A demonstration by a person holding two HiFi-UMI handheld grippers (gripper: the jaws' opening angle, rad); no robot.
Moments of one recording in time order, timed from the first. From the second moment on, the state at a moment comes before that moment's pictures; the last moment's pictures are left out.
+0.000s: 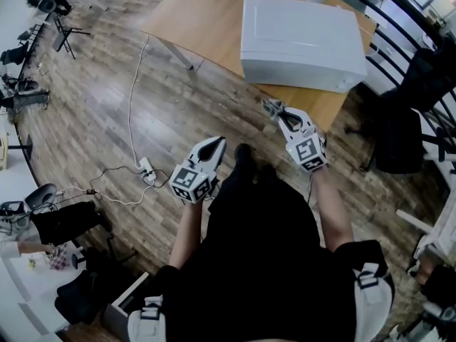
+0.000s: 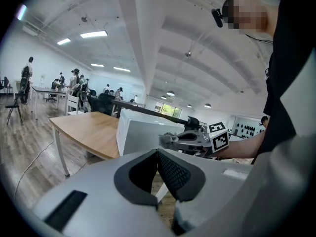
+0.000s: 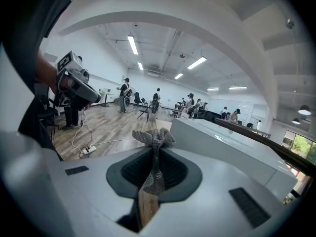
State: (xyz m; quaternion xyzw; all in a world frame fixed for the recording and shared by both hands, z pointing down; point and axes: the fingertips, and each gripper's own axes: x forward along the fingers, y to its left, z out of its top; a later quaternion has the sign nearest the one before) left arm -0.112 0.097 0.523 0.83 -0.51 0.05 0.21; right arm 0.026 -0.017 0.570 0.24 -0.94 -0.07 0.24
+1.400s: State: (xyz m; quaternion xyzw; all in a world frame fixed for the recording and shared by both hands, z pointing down) left arm -0.230 -0.036 0.536 0.88 -0.42 0.07 0.20; right arm -0.097 -0.135 0.580 0.33 -0.91 -0.08 0.24
